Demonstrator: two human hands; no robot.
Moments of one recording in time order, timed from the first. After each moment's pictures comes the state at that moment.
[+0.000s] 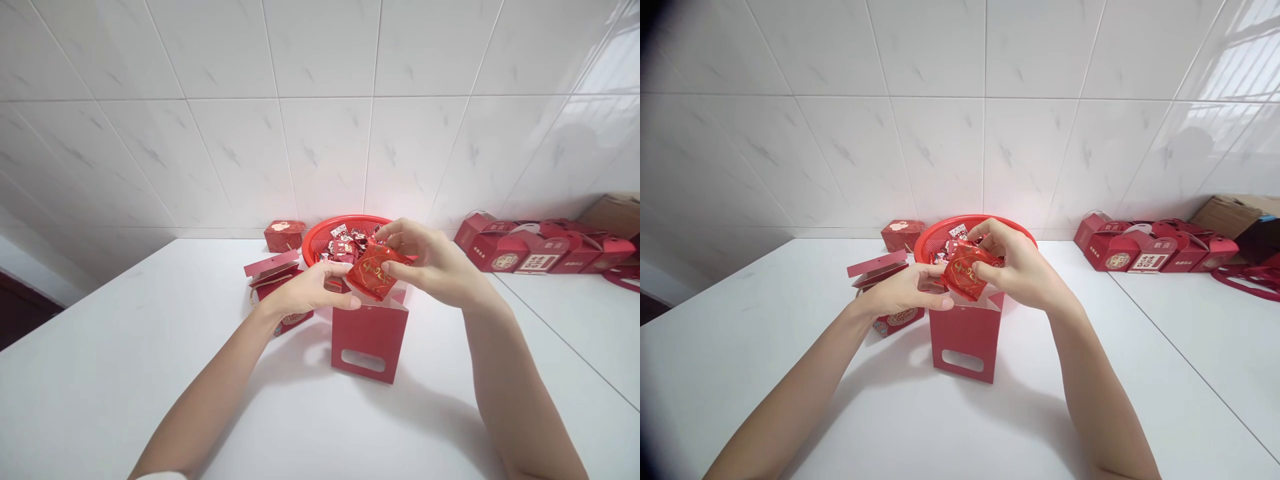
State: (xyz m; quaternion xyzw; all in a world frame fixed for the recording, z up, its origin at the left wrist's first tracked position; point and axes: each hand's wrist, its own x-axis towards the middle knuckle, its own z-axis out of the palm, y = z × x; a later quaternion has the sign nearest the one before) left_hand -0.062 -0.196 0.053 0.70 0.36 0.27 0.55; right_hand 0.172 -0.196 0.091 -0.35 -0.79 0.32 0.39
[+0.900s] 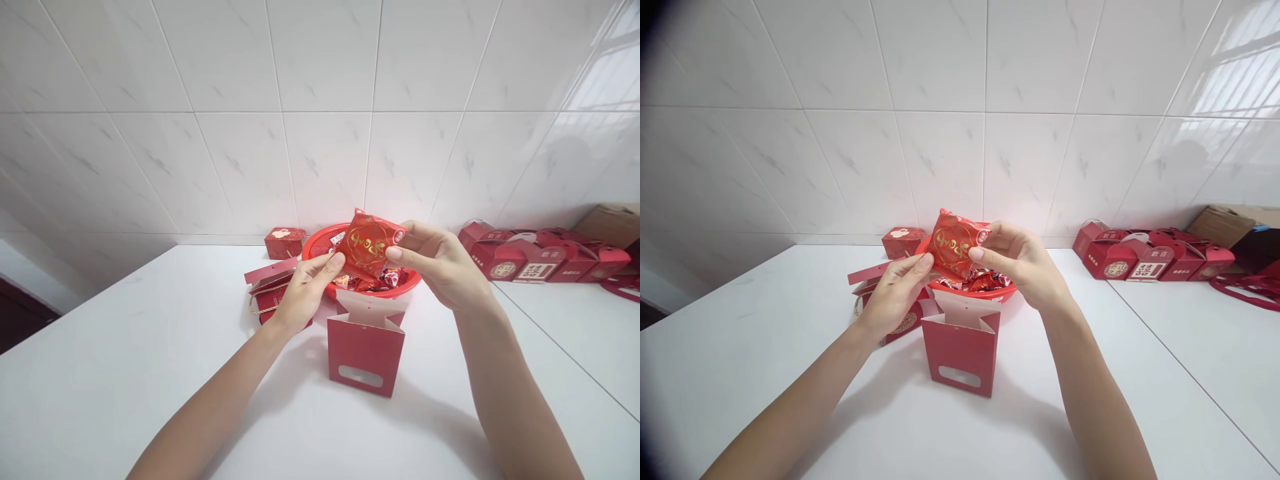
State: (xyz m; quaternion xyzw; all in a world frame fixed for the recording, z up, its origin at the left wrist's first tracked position) left_hand -0.041 -0.206 0.049 0.63 0.32 0.54 0.46; right_hand 0.170 -0.190 0.093 -0.25 -0.68 0.50 0.48
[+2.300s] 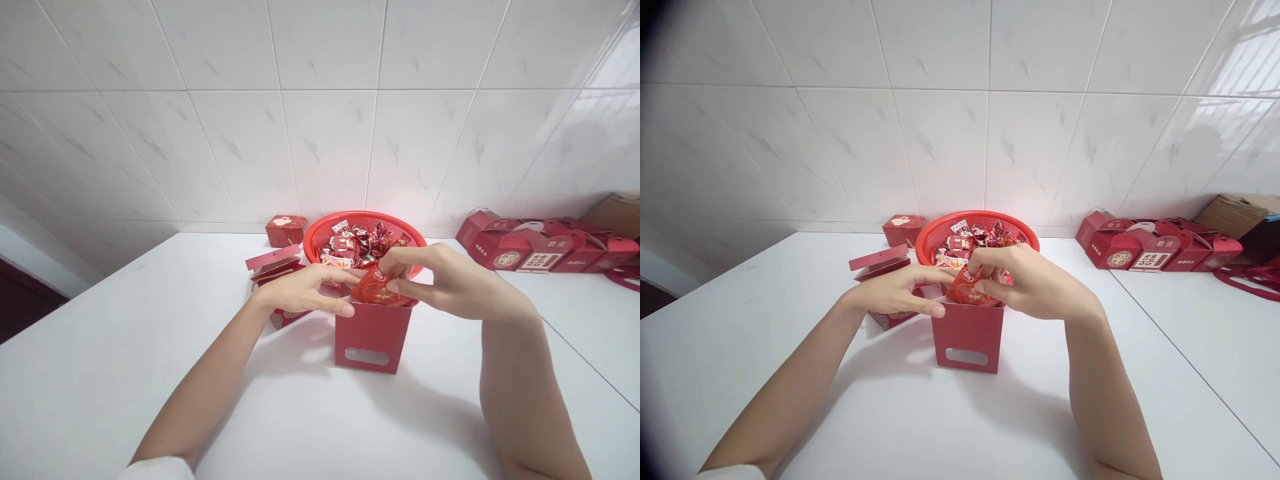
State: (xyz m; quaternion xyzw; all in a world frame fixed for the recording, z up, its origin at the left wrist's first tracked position) left_hand -0.074 -0.196 0.061 0.83 0.31 0.17 0.42; right_hand 0.186 -0.211 0.103 -0.32 -0.91 0.18 0.20
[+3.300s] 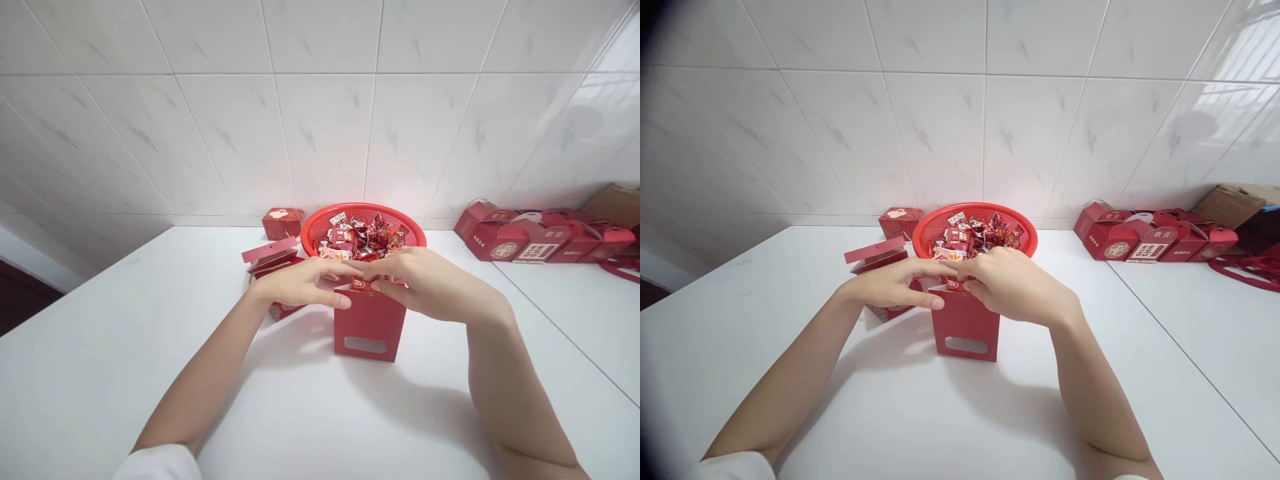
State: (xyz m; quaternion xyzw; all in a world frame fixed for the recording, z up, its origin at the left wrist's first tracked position) left_hand -0.076 -0.195 0.058 0.84 0.32 0.17 0.41; right_hand 0.166 -0.218 0.095 -0.34 -0.93 0.11 0.13
